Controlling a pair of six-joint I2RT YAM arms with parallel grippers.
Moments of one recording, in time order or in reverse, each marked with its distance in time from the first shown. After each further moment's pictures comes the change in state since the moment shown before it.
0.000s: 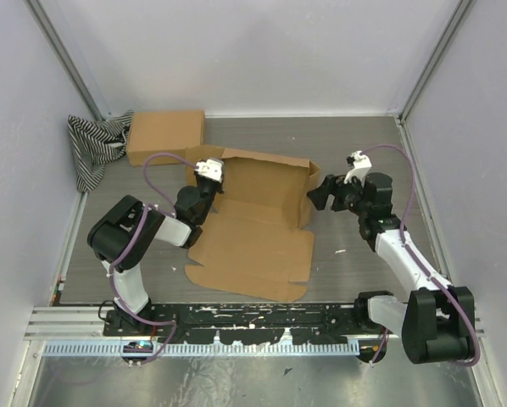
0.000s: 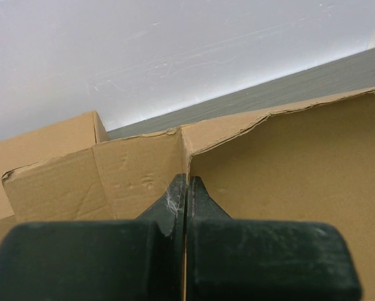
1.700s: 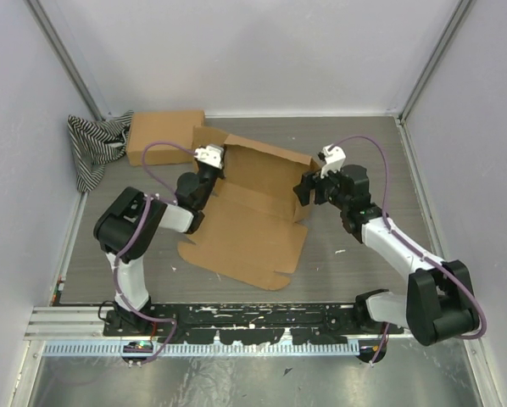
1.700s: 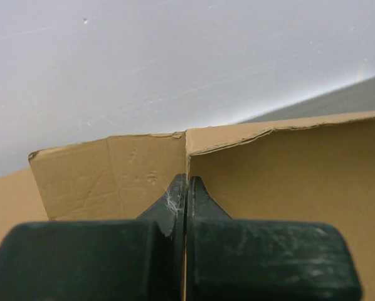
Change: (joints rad) left arm 0.057 0.069 0.132 -0.002 0.114 -0.024; right arm 0.221 0.129 0.081 0.064 0.197 -0.166
